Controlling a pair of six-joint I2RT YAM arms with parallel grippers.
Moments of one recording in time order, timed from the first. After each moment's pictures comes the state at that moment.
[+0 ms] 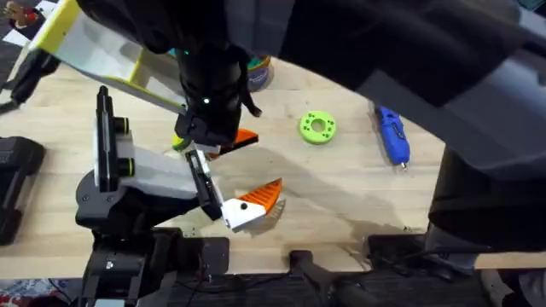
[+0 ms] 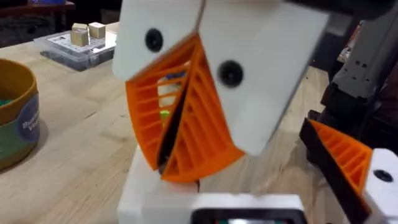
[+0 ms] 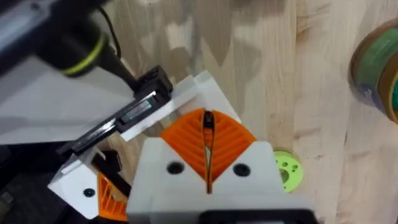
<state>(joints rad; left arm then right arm) -0.03 0.01 0.01 -0.11 1.13 -0.12 1.07 2.08 2.25 -1.54 -0.07 -0.32</state>
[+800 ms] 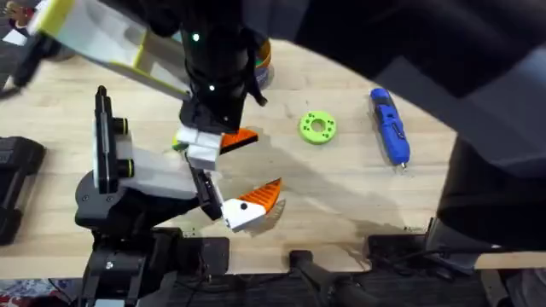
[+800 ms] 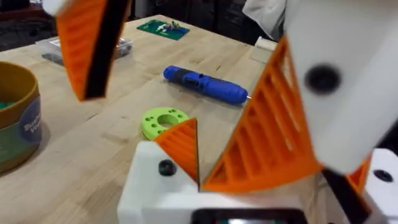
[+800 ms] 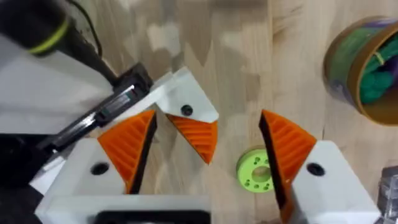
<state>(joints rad) -0.03 0.01 0.01 -0.11 1.13 -0.11 1.05 2.06 2.26 -1.52 -0.03 -0.33</state>
